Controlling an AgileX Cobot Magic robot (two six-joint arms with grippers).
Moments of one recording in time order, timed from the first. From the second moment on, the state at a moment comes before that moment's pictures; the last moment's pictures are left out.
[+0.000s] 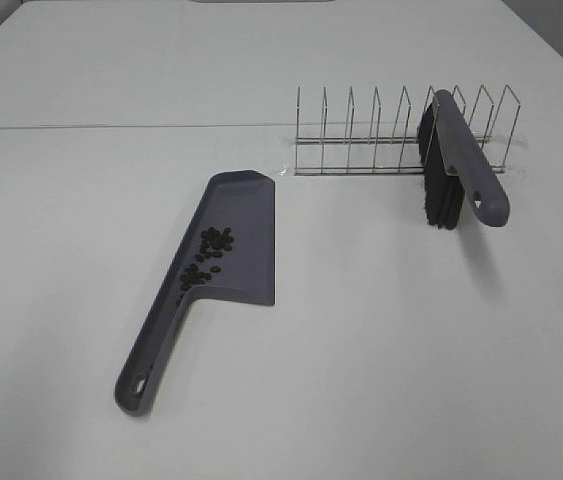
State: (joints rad) left arm -0.46 0.52 -0.57 -0.04 1.12 -0.03; right arm 0.21 0.83 -0.67 0.02 1.19 0.06
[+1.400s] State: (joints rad) left arm -0.46 0.52 -0.51 -0.13 1.05 0.13; right arm 0.21 0.08 -0.50 -0.01 1.07 0.01
